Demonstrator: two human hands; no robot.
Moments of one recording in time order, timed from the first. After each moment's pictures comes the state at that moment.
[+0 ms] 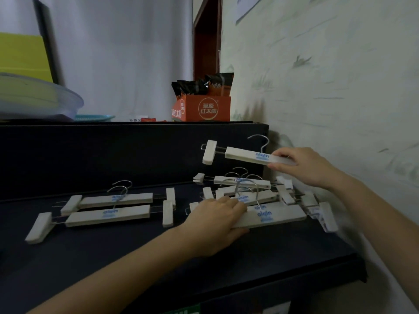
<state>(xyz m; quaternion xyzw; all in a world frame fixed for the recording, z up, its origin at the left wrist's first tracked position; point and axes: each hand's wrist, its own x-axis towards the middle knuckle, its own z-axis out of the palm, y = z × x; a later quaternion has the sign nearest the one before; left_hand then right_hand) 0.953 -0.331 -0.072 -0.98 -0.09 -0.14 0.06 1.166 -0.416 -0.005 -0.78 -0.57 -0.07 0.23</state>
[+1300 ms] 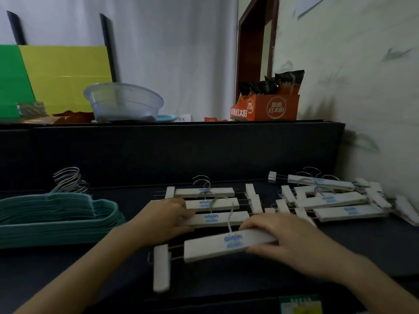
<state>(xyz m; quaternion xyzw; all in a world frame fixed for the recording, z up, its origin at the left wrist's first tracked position) 0.723 -0.218 -0.072 -0.95 -0.31 0.00 0.05 0.927 -0.386 -0.059 -0.64 -0.75 0.04 0.15</state>
